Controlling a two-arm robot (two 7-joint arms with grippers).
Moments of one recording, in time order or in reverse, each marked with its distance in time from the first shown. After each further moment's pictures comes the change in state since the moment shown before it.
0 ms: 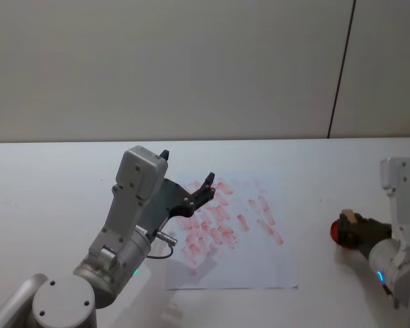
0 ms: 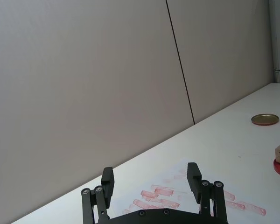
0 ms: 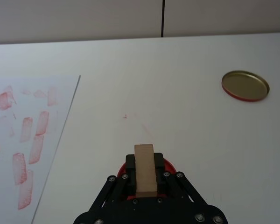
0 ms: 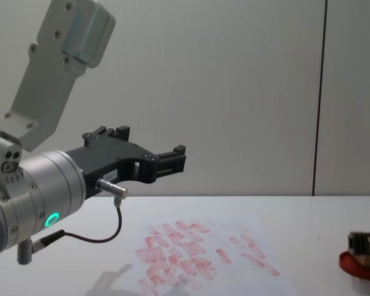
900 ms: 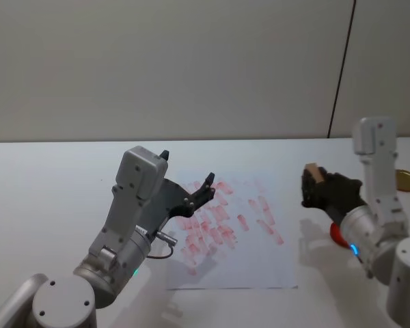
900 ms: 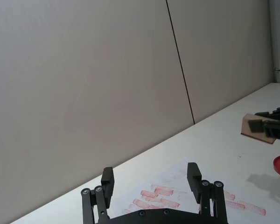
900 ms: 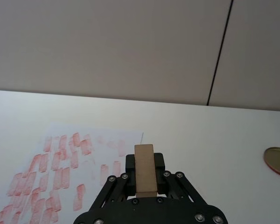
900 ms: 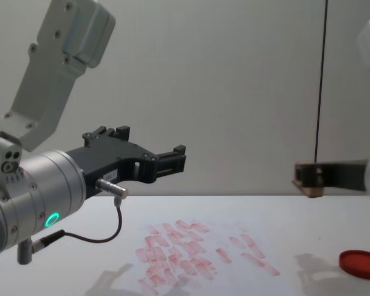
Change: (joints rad) left arm 0.000 0.000 0.000 0.000 0.000 0.000 0.000; right arm 0.006 -0.044 -0.055 -0.149 -0.107 -0.041 0.091
